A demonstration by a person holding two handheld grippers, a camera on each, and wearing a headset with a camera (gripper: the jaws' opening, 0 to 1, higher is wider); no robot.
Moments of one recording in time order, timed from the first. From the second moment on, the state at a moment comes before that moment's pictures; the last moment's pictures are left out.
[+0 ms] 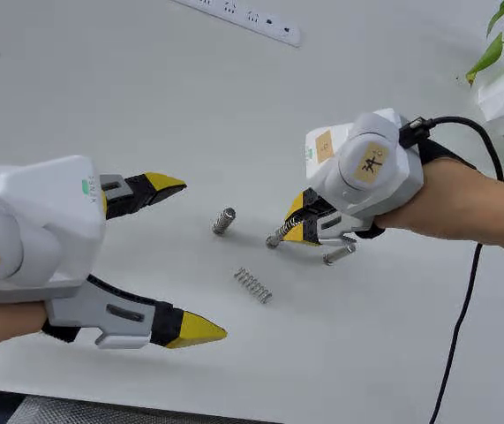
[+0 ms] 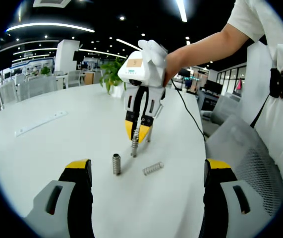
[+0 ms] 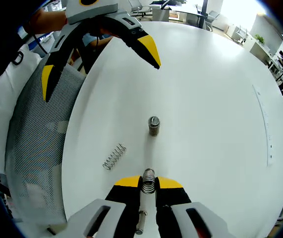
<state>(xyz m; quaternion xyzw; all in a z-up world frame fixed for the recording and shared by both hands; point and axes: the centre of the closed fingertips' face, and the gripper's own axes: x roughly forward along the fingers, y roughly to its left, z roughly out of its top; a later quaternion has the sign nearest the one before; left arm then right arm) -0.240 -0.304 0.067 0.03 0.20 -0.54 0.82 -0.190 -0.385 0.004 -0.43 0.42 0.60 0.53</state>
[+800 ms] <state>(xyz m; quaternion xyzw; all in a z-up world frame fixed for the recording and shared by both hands) -0.243 -0.304 0.067 0.03 0.20 -0.54 0.82 -0.189 -0.385 -0.018 -0.42 0.42 0.59 0.54</state>
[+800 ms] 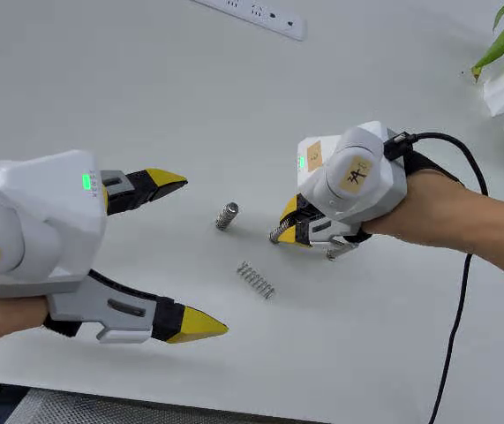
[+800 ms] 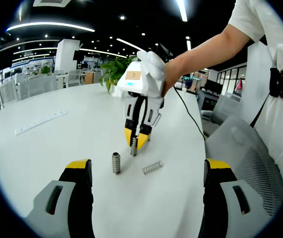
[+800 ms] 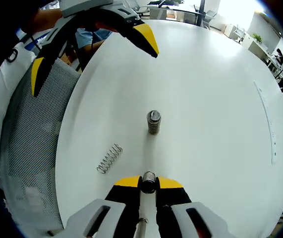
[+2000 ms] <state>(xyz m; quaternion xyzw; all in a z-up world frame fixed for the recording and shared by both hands) -0.251 -0.301 0.075 0.06 0.21 -0.54 0.81 -0.187 -0.390 0.042 -0.34 0.37 0.56 0.65</state>
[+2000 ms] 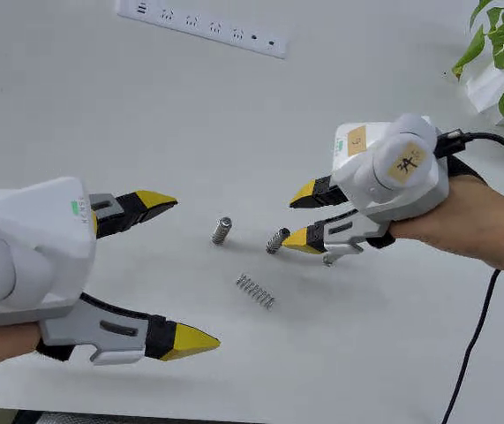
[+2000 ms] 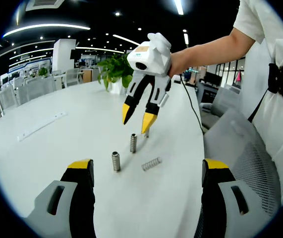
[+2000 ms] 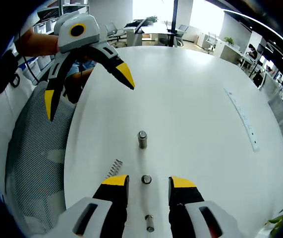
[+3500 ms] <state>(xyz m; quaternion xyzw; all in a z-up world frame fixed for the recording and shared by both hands) -0.258 -0.353 -0.001 0.32 0.27 -0.62 0.66 -0.265 -0.484 0.082 -0.02 0.30 0.48 0.82</state>
